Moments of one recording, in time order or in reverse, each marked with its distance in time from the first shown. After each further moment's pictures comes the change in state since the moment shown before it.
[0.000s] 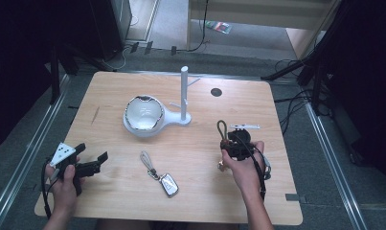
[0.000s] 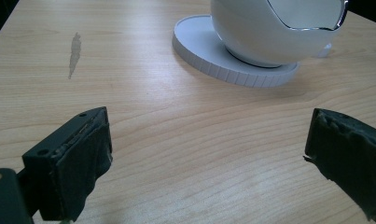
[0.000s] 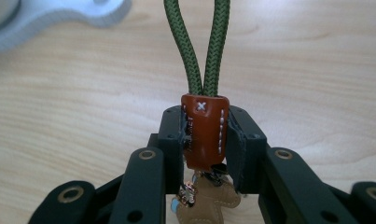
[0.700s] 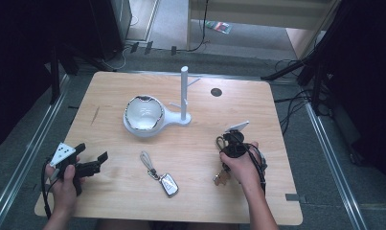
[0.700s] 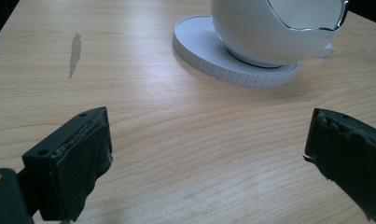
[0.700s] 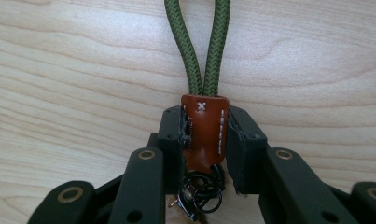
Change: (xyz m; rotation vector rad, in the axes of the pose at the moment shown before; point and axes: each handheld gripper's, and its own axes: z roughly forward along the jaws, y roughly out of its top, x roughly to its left) left arm 0.000 0.000 0.000 0.000 0.000 -0.001; right arm -0.009 0.001 0.044 0.408 -0.044 0.045
